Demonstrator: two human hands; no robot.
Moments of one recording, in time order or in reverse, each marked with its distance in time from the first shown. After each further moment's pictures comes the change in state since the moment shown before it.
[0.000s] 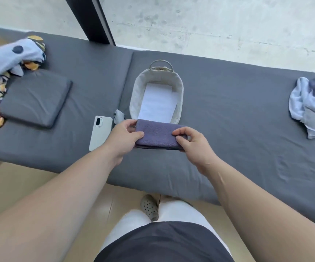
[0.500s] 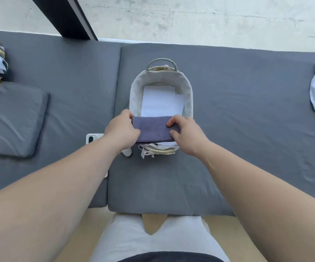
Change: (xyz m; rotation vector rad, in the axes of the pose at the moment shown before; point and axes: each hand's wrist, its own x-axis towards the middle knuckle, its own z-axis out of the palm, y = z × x) left_hand 0.168 0.008 -0.032 0.754 -0.014 0.041; right_hand 0.137 -0.012 0.045 -0.517 -0.024 0.032
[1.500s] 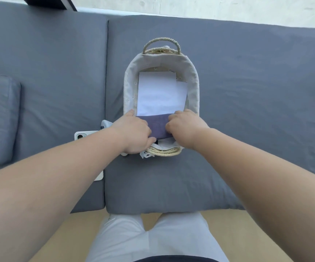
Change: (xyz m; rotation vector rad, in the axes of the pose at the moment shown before) left_hand 0.058 0.000 0.027 1.114 -0.433 0.695; right_hand 0.060 -0.002 0.015 -1.097 -0.344 -0.362
